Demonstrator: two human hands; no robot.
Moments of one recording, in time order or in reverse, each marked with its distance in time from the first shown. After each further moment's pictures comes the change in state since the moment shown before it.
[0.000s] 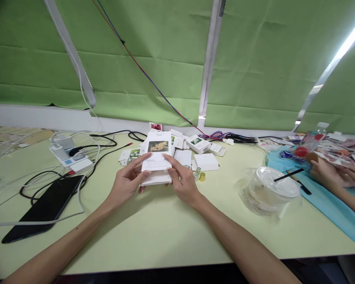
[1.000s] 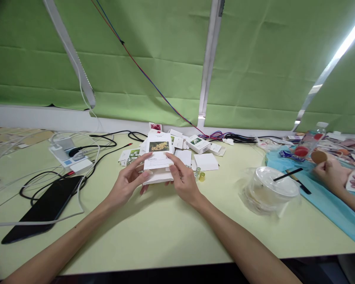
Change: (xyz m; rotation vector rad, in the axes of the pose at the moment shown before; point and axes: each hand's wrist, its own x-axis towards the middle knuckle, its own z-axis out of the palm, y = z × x) left_hand -0.002 0.005 -0.001 -0.074 -0.152 0.031; right_hand 0.001 -0.002 0.000 0.081 0.022 0.082
